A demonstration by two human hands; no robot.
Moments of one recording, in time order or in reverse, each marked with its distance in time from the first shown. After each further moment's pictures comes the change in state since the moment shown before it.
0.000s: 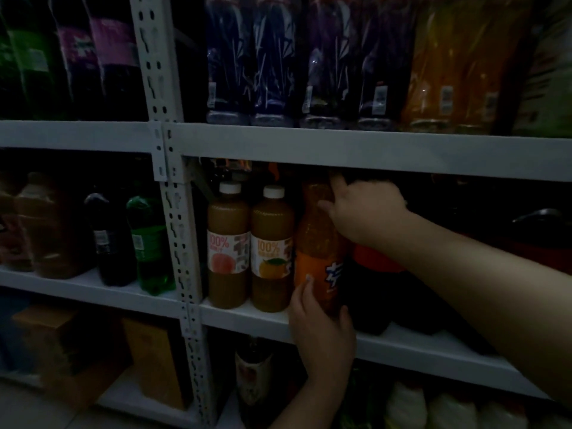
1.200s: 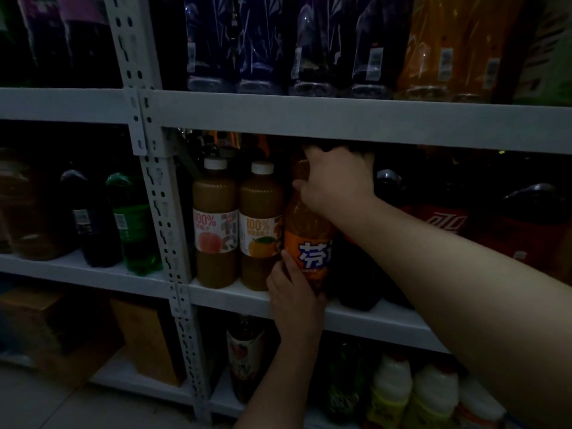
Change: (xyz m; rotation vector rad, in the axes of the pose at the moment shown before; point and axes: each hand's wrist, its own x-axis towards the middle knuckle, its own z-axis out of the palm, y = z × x) left_hand 0.021 -0.017 0.000 0.419 -0.066 0.137; right_hand 0.006 -0.032 0.004 0.152 0.177 0.139
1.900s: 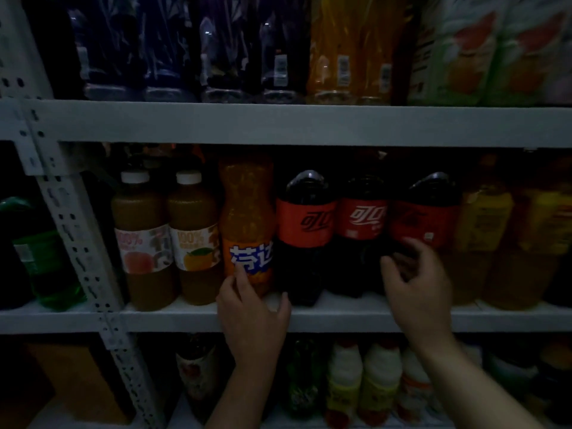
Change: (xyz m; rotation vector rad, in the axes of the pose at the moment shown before) left_hand -0.021 0.010 0.001 -0.070 0.142 0.102; right_hand -0.193 0.145 0.007 0.647 0.249 0.686
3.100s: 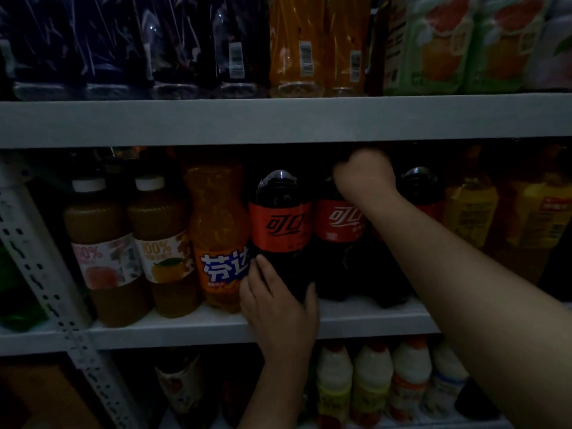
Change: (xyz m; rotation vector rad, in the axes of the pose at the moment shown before) left_hand -0.011 0.070 0.040 0.036 -0.001 0.084; right_hand 0.149 -0.082 0.047 -0.424 -0.187 -0.216
